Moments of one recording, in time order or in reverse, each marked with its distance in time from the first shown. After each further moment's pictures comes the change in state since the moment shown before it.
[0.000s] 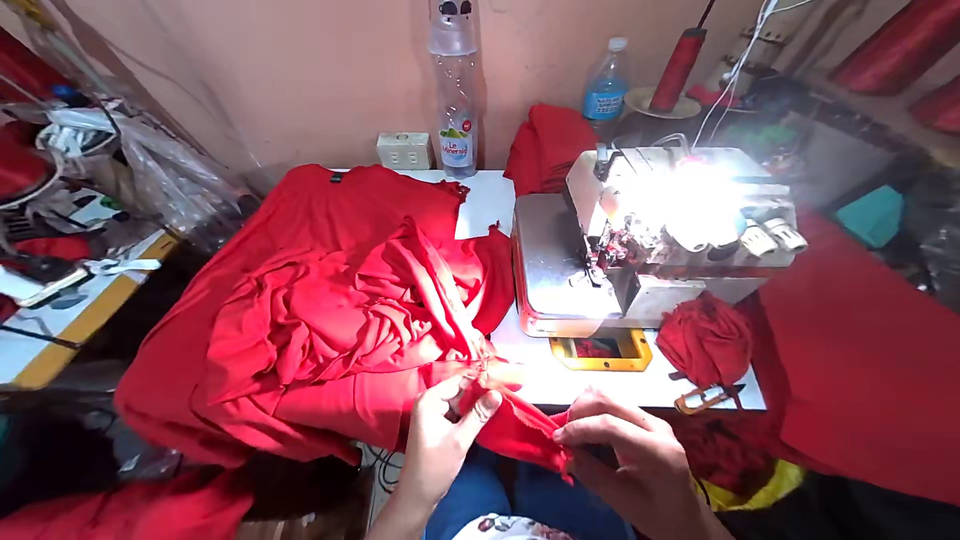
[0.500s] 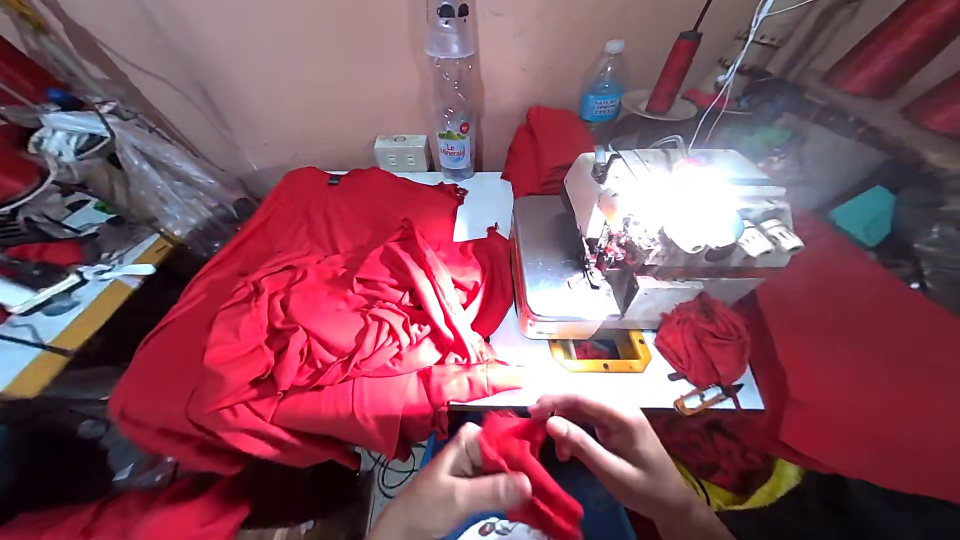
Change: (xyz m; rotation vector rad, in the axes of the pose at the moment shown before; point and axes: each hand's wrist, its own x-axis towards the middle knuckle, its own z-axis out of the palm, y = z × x) left_hand -0.010 0.001 -0.015 -0.568 -0.785 -0.097; right_hand 0.006 0.006 0.003 0.285 -0.089 0.230
